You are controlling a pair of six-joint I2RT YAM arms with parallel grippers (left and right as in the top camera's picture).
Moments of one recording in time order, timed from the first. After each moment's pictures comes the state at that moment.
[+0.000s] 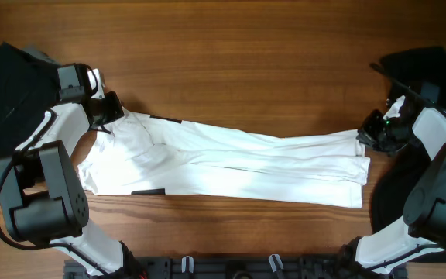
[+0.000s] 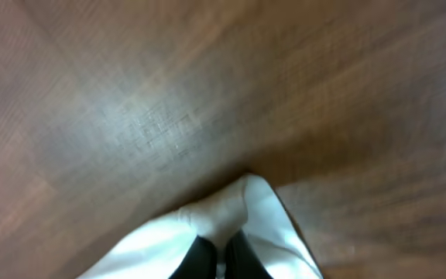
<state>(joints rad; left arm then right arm) 0.20 1.85 1.08 -0.35 0.13 -0.13 -0.40 1.81 1.06 -0.68 -0.30 0.30</state>
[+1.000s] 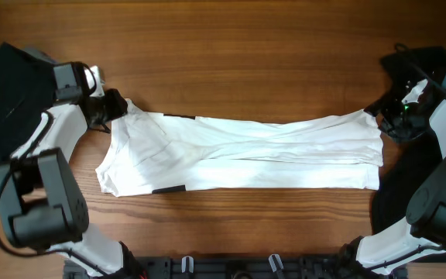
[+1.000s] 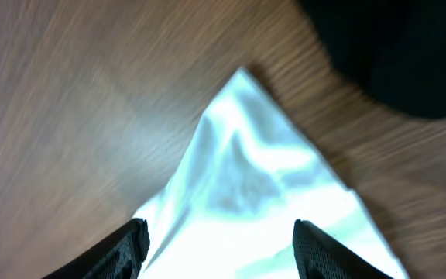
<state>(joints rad) 0.21 1.82 1.08 -0.38 0.24 -0.18 -0.45 1.81 1.20 -0.73 -0.38 0.31</state>
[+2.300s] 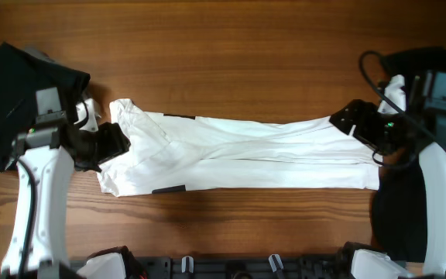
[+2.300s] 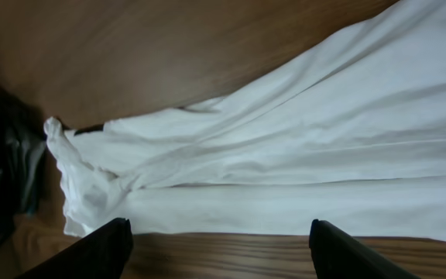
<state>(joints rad) 0.21 1.35 1.03 -1.03 0.23 -0.20 -0.21 1.32 1.18 -1.11 -0.50 0.21</state>
